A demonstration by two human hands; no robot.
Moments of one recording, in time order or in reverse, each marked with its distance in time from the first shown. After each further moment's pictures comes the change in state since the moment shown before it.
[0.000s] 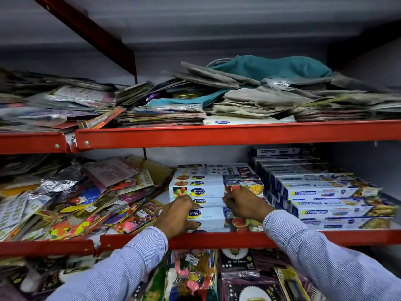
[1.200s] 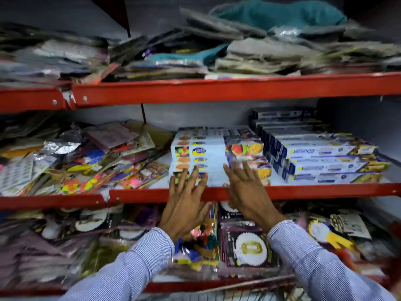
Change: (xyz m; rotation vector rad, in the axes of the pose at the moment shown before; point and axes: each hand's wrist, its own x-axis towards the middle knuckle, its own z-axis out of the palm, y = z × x) left_hand -0.075 0.043 0.039 0.204 0.251 0.061; right_hand -0.091 -0.034 0.042 -0.121 0.197 0.066
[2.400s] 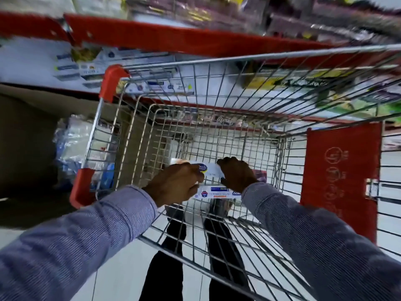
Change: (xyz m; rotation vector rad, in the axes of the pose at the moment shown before) left_hand -0.459 0.051 0.269 -0.556 -1.020 0.107; right_hand -0.405 -0.053 0.424 0.071 -1.242 0.007
